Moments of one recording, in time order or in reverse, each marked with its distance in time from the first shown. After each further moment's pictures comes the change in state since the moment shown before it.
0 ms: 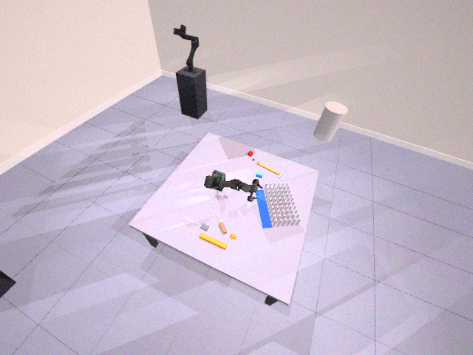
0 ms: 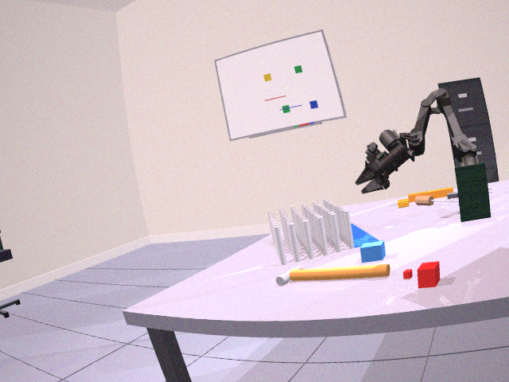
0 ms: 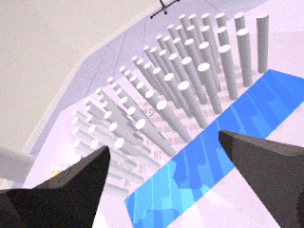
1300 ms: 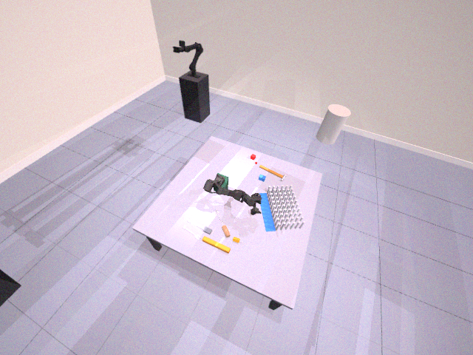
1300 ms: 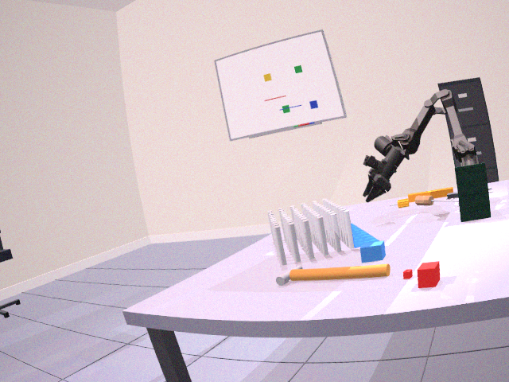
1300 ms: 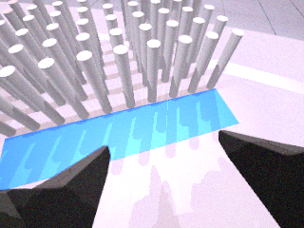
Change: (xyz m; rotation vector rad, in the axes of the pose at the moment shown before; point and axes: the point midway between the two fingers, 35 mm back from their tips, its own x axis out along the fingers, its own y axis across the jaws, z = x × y) arm 0.004 -0.094 0.003 -0.567 0.251 -0.114
